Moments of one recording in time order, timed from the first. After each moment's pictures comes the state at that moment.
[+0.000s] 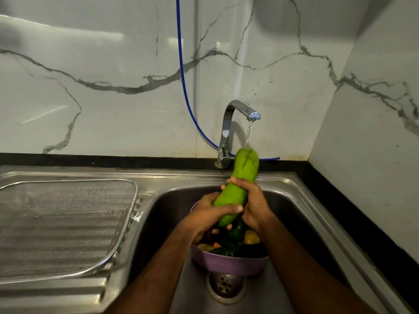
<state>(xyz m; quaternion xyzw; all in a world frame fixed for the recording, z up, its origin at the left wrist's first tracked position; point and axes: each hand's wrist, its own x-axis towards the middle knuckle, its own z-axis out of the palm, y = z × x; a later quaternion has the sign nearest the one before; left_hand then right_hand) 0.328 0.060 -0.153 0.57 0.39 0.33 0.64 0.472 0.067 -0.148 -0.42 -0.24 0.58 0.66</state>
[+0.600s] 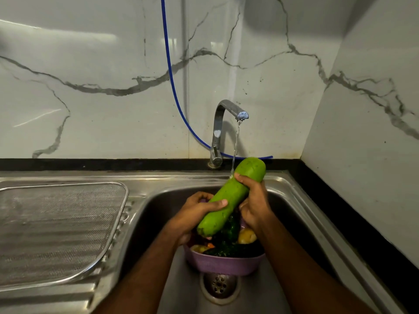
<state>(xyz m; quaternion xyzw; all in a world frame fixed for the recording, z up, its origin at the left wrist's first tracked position) 0.322 0.061 -0.145 0.52 0.44 0.34 0.65 0.485 0.070 -0.149 -0.43 -0.17 0.51 0.73</state>
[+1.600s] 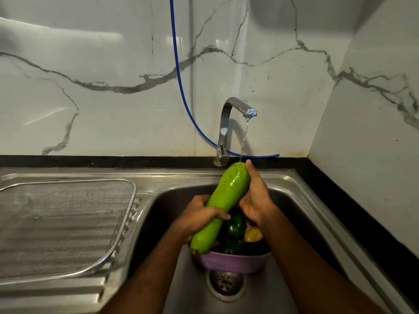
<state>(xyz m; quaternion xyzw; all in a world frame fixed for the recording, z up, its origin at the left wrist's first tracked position) 0.312 0.062 -0.150 0.61 0.50 0.28 0.56 0.479 0.077 -0.141 -0.42 -0.18 0.59 0.67</state>
